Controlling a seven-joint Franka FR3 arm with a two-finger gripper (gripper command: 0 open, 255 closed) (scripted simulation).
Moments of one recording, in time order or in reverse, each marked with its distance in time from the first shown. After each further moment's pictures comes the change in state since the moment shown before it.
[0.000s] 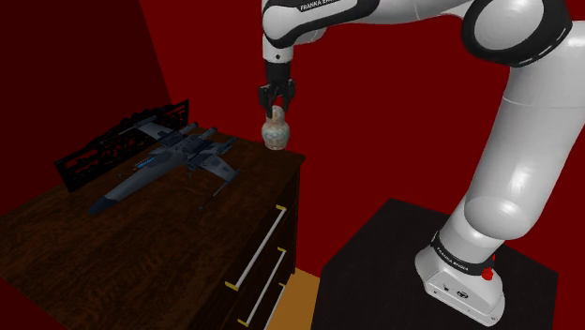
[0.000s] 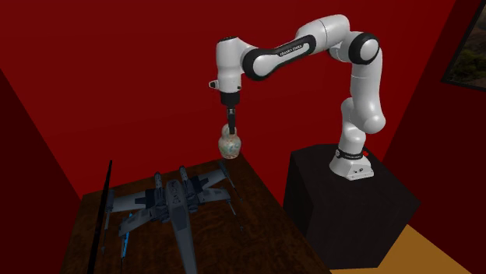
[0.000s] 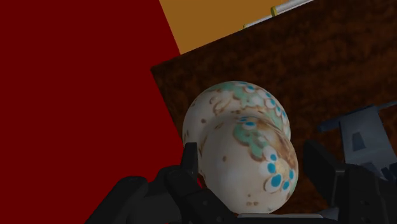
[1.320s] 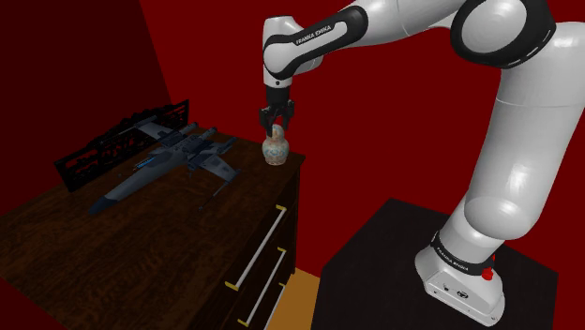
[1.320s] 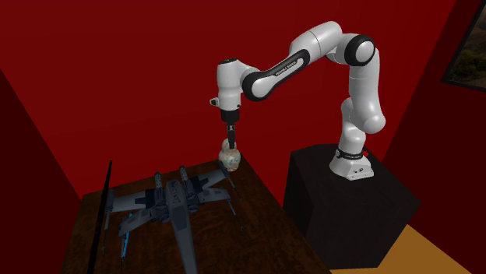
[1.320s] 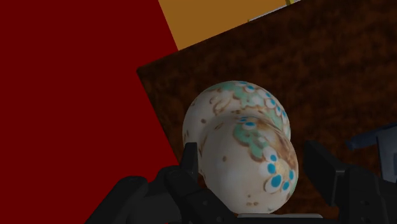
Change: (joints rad) arm 0.002 0.047 -0.002 -0.122 -0.007 0.173 0.000
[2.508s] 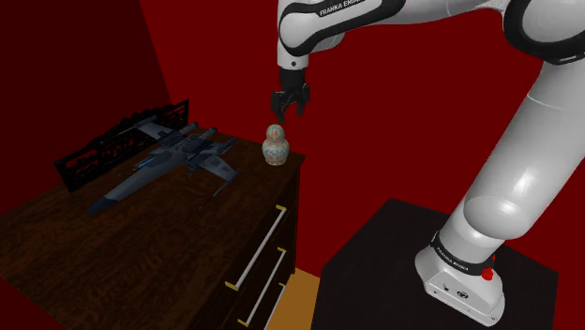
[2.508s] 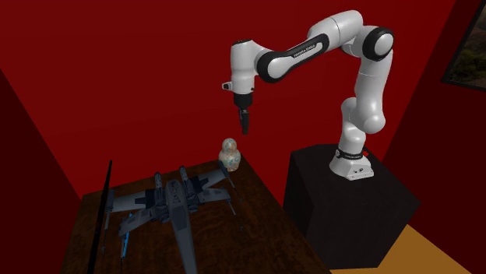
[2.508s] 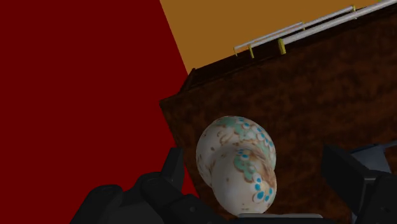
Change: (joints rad) arm -0.015 -0.204 -0.003 -0.105 0.029 -0.106 -0.038
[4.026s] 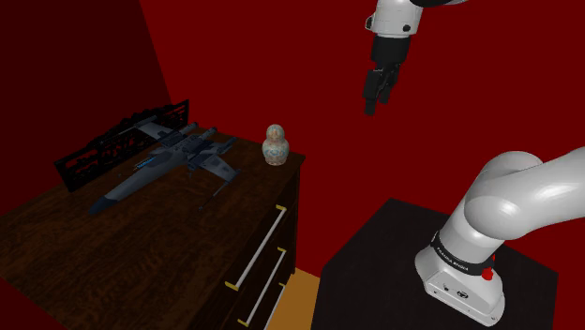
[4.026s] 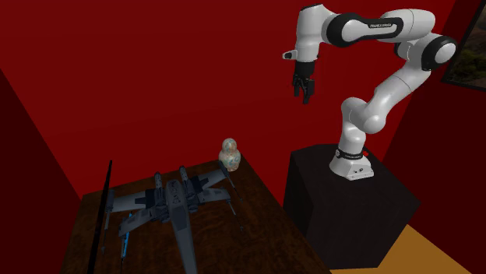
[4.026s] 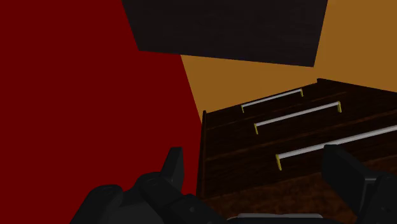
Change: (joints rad) arm 0.003 -0.785 -0.095 -0.446 0.019 -0.364 -0.165
